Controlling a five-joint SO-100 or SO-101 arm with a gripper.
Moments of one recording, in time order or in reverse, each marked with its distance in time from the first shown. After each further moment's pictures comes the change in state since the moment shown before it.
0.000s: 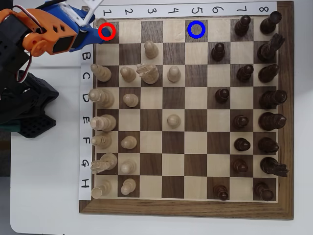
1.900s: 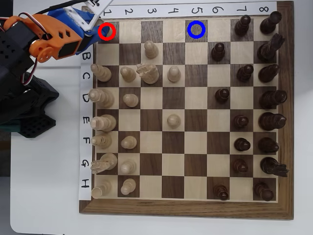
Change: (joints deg) arm 1.8 -0.2 6.8 -9.1 0.0
